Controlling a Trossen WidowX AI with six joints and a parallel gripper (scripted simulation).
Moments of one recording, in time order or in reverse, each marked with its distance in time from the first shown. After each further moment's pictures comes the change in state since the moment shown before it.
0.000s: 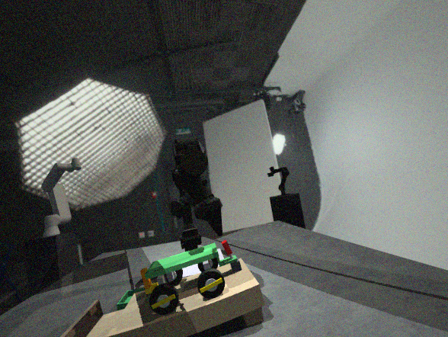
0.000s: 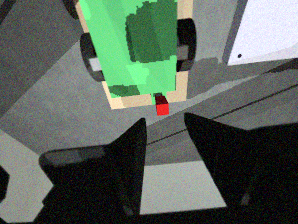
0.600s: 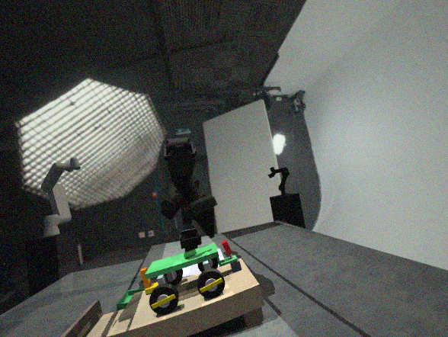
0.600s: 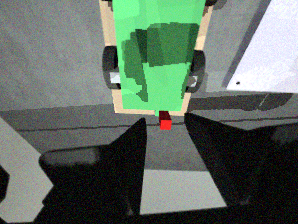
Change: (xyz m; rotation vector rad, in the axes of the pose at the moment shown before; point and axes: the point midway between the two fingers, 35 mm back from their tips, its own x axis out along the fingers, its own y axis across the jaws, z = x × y) arm -0.007 0.006 0.023 -0.162 -0.024 0.022
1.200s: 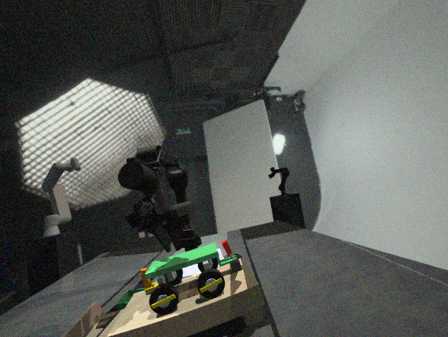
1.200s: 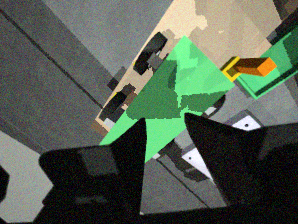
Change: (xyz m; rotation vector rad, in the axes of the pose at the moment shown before) arm -0.011 -0.006 0.093 -0.637 -0.124 0.019
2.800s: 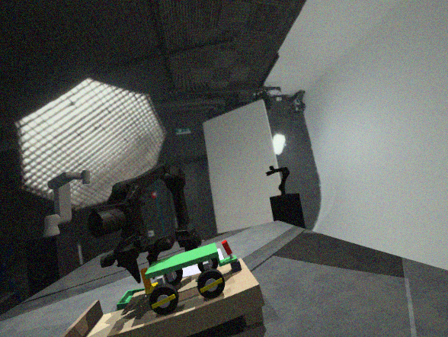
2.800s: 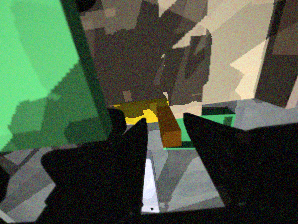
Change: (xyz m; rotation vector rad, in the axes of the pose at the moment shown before) arm 0.059 -0.116 0.033 -0.771 0.066 -0.129
